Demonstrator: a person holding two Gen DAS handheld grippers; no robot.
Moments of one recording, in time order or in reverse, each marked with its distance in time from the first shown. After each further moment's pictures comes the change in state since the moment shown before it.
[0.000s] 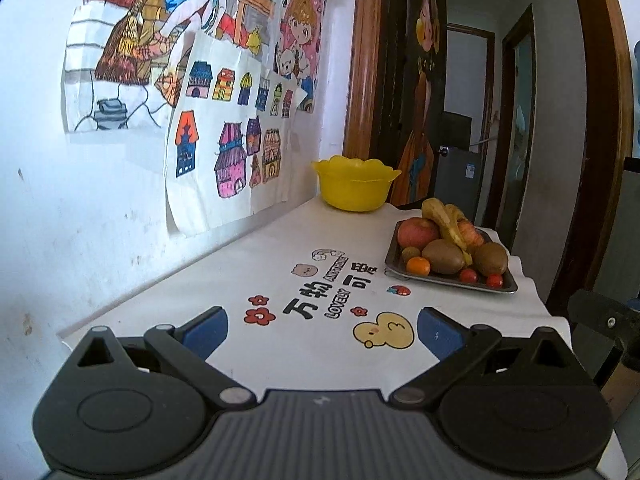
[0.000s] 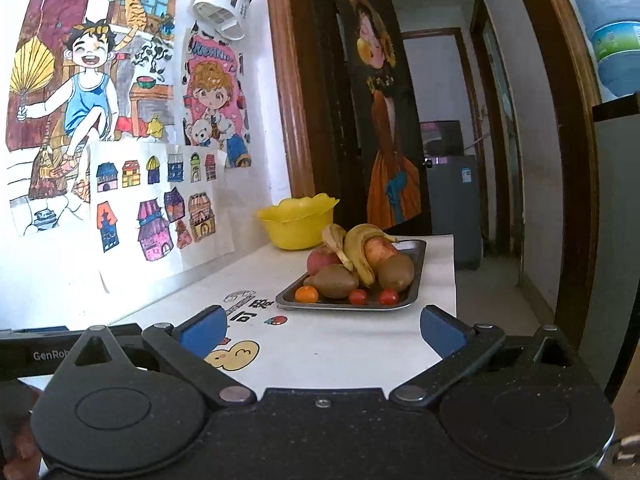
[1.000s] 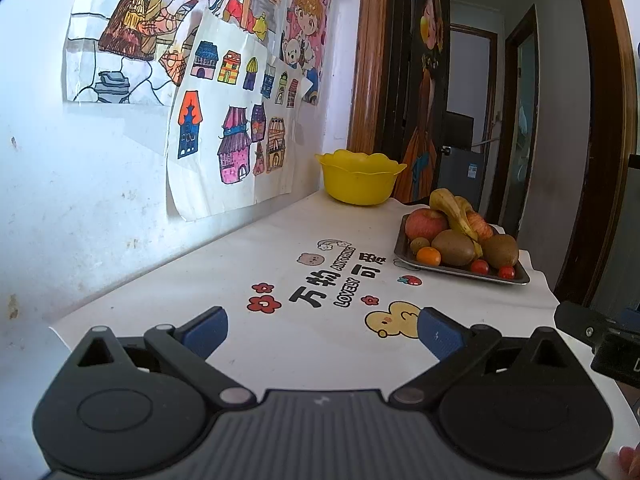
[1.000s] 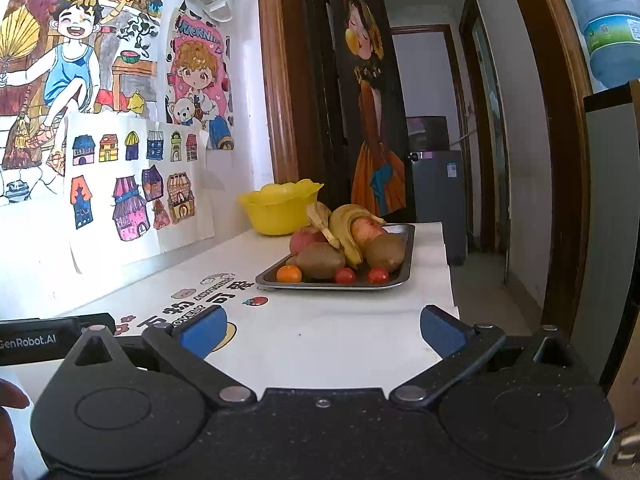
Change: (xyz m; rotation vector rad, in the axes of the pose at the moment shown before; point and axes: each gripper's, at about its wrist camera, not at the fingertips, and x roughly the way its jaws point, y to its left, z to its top) left arm 0.017 0.008 -0.016 -0.008 -0.005 -0.001; right arm 0.030 0.003 -0.029 -0.015 0.017 -0.058
